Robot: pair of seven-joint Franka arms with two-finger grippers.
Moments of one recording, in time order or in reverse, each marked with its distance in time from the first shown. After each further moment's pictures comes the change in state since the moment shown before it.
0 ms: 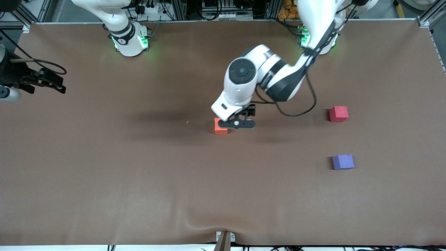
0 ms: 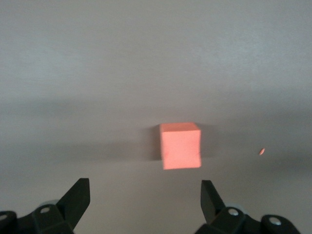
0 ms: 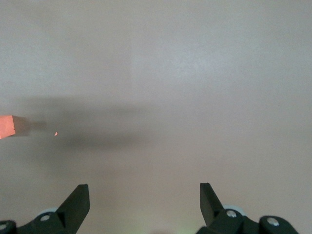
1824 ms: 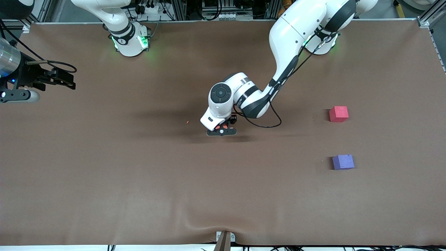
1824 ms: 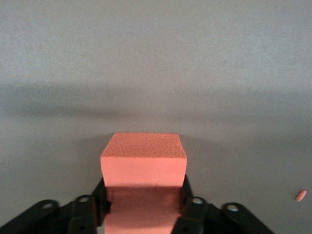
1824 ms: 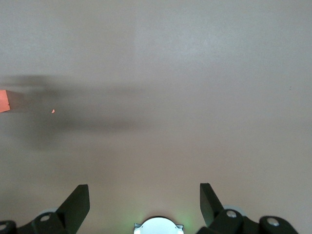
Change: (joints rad) left arm -0.086 0.240 0.018 0.017 0.065 0.214 -0.150; right arm 0.038 0.004 -0.004 -0.038 0.000 -0.058 0.007
